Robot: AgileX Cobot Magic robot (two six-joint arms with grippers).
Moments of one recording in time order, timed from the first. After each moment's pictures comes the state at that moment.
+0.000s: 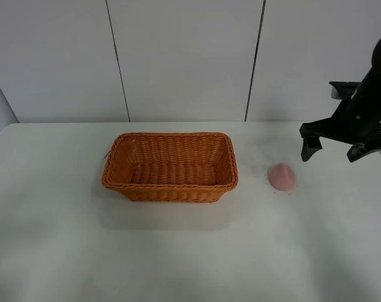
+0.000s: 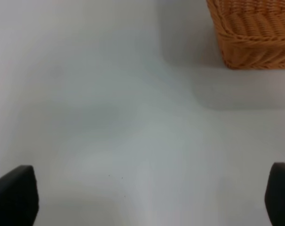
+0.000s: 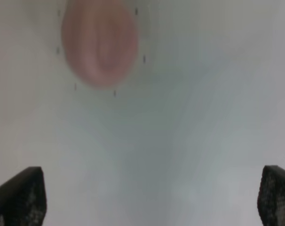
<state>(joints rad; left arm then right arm) -0.02 -0.01 -0.49 0.02 1.05 0.02 0.03 1.79 -1.32 0.02 0.99 0.02</state>
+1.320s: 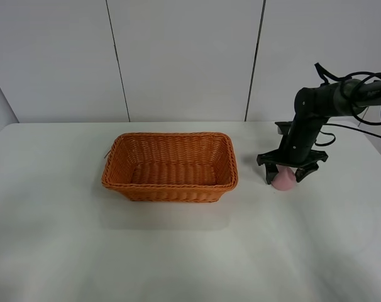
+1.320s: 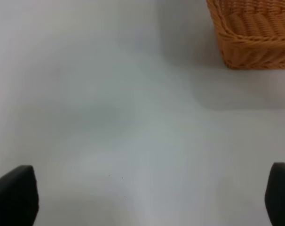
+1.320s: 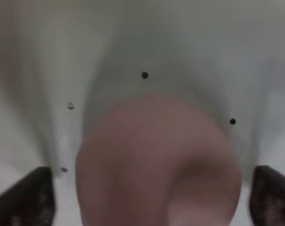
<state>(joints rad) -0.02 -0.01 -0.49 0.02 1.05 0.02 0.12 2.22 -1.52 0.02 0.90 0.01</state>
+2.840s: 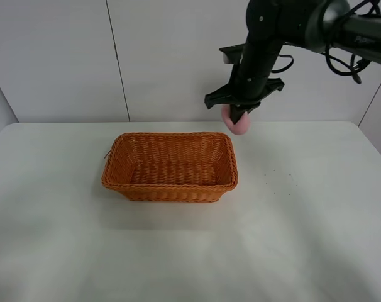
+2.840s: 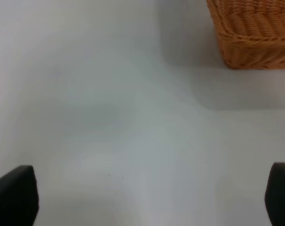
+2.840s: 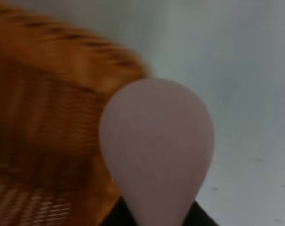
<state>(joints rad) -0.02 -0.01 -0.49 0.02 1.05 0.02 0.48 2.10 -1.96 -0.03 1.22 0.02</state>
